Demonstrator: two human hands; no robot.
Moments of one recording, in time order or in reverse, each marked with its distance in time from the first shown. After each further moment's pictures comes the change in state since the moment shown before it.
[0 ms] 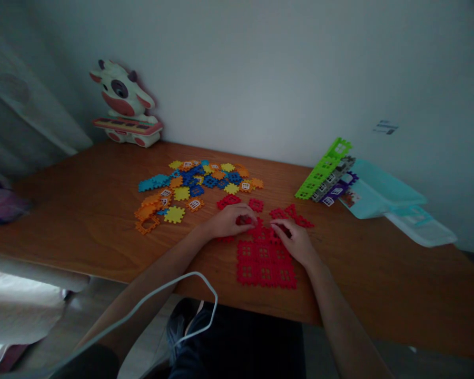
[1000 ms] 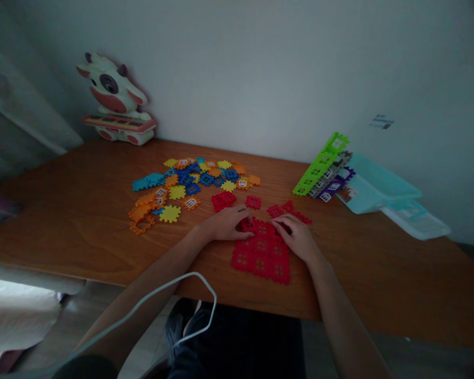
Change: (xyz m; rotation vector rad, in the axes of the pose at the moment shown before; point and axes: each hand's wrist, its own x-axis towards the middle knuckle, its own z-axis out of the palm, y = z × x) left_hand -0.001 0.007 0.006 0.272 -0.175 -0.103; right_hand 0.000 0.001 -0.011 -0.119 -0.051 -0.079
